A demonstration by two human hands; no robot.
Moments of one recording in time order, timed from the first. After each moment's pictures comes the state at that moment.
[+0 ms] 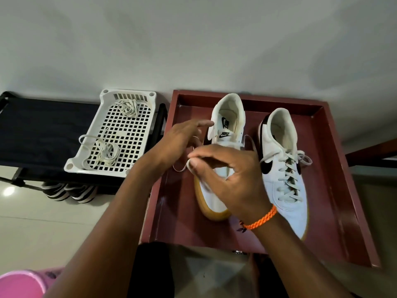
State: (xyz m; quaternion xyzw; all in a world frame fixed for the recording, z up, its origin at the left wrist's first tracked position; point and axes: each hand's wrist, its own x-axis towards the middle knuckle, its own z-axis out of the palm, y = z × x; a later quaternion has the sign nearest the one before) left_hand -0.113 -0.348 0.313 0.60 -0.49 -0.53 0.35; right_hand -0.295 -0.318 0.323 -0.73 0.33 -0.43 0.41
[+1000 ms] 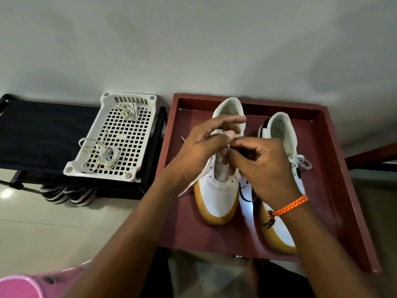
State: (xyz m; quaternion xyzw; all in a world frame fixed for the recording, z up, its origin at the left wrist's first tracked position) left_hand -0.161 -0.338 0.328 0.44 -0.50 -0.57 0.48; right_hand -0.330 -0.354 0.330 -0.70 0.41 -0.39 0.44
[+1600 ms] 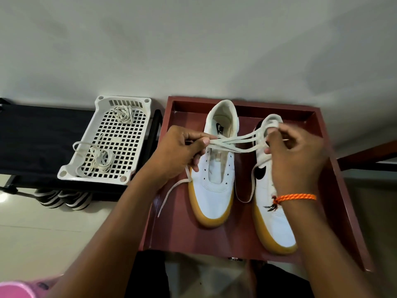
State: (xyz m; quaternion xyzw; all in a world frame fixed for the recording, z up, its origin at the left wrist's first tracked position) left_hand -0.131 -0.344 0.315 0.57 -0.52 -0.49 0.42; right_hand -0.365 -0.380 0.323 -0.58 0.62 -0.49 0.21
